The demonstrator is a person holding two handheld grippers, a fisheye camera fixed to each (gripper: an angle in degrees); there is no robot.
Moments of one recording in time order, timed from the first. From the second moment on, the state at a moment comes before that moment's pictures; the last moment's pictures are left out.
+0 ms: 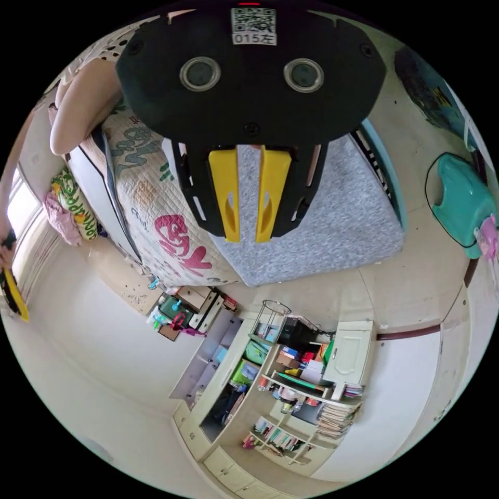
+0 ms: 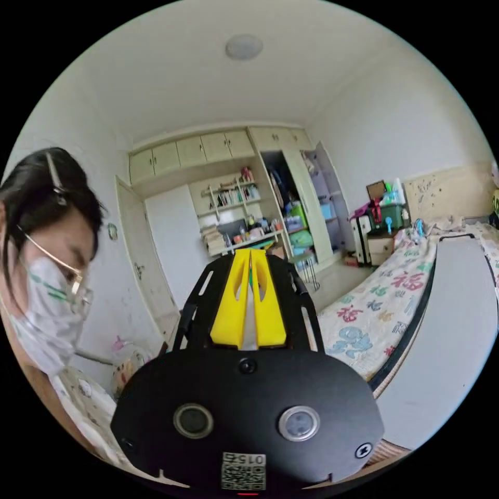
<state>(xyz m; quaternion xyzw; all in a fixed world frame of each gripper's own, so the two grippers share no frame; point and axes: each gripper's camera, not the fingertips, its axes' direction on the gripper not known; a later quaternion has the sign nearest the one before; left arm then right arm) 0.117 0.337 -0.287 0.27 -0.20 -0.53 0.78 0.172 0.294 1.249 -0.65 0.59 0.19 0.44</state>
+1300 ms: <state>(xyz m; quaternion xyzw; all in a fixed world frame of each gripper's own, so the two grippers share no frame) 0.139 -0.025 -0.228 0.15 -0.19 -0.47 0.85 0.704 -0.011 1.102 -0.62 0.75 -0.20 0.06</state>
